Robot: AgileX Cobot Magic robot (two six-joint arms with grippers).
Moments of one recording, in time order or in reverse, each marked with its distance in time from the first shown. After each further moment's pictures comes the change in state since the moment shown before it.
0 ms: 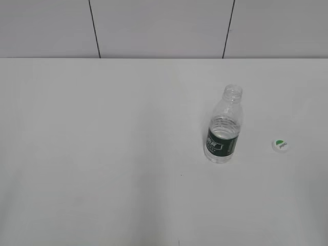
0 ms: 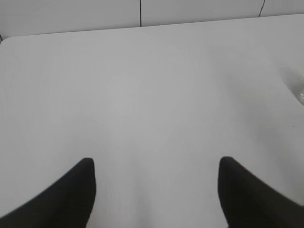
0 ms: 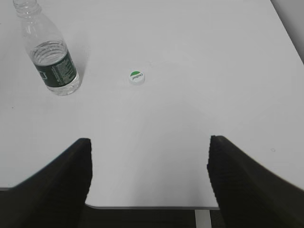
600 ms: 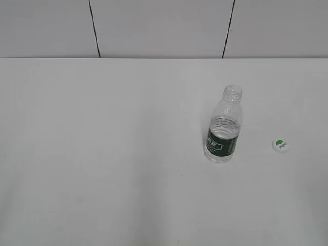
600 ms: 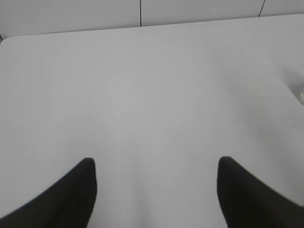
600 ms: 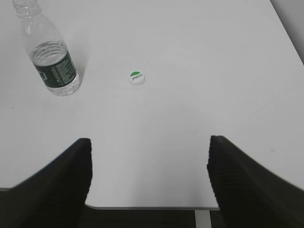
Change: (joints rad) left arm 0.000 0.000 0.000 0.000 0.000 0.000; right arm 0.000 0.000 0.000 0.000 0.000 -0.001
